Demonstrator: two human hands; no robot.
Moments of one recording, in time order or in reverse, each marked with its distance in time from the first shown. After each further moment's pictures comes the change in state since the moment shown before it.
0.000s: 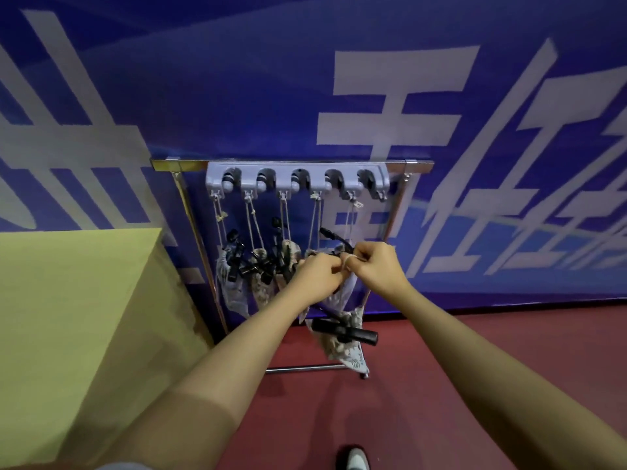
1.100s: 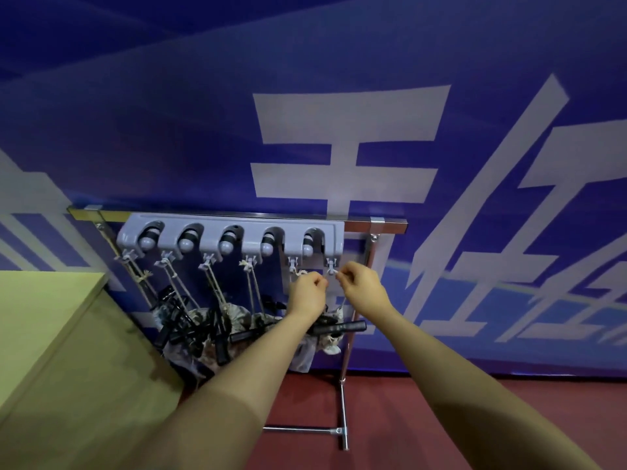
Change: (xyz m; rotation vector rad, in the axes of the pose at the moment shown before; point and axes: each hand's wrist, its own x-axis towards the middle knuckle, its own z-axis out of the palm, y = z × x) left_hand 0.216 0.064 0.072 -0.256 0.334 -0.316; right_hand 0.182 0.136 -0.065 -0.060 -0.165 0.034
